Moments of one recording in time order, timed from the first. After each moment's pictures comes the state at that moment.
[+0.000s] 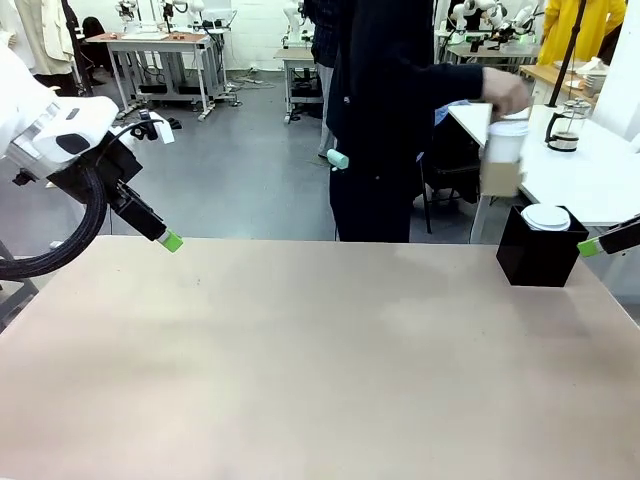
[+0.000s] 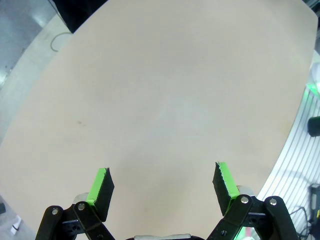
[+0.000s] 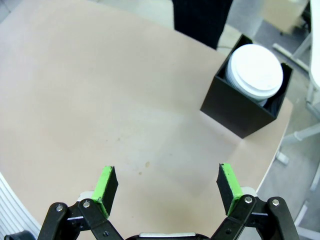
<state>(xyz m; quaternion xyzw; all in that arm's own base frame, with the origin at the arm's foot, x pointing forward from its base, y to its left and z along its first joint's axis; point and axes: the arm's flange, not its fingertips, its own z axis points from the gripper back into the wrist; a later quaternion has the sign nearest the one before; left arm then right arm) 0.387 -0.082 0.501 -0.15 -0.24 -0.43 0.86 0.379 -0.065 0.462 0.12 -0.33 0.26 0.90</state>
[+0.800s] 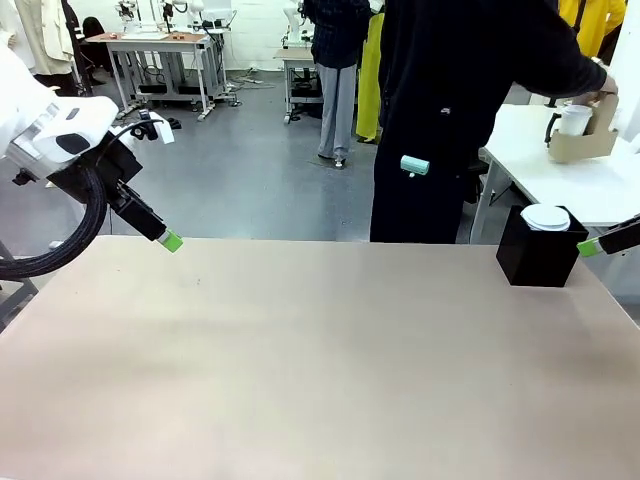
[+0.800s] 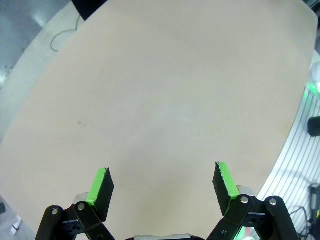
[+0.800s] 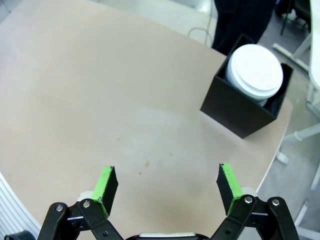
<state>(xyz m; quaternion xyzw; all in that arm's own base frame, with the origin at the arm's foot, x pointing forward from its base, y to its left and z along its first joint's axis) 0.387 -0.082 0.501 -0.15 -0.24 -0.43 0.86 0.379 -0.065 0.462 0.12 -0.33 0.26 0.90</state>
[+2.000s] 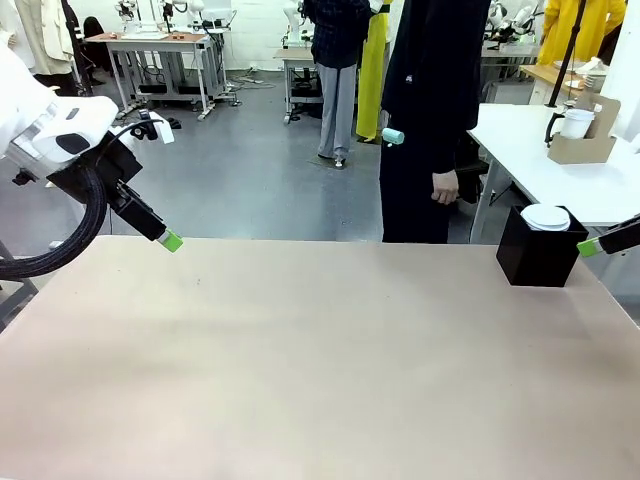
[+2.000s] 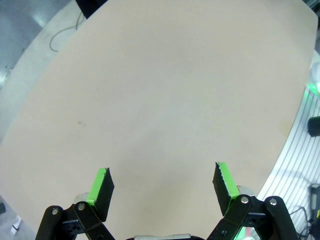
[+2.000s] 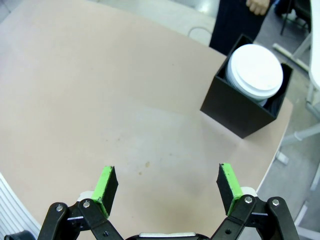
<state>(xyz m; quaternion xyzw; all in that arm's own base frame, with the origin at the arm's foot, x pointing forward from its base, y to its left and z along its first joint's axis) 0.387 -0.082 0.501 -0.15 -0.24 -0.43 0.86 0.379 -0.065 0.462 0.12 -0.33 0.26 0.90</state>
